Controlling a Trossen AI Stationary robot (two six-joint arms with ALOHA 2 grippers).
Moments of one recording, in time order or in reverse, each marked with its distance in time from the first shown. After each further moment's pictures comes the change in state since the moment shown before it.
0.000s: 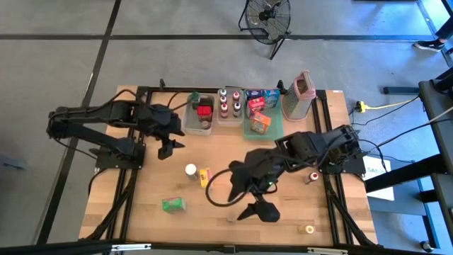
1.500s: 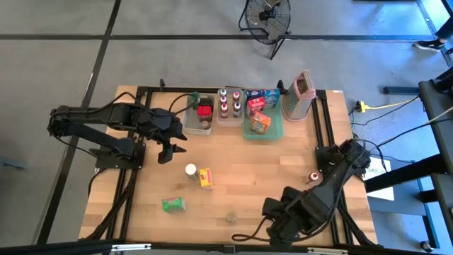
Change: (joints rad) left arm -0.059 0.011 0.000 0.053 0.010 0.004; right arm 0.359 0.000 -0.335 -0.409 0.328 0.844
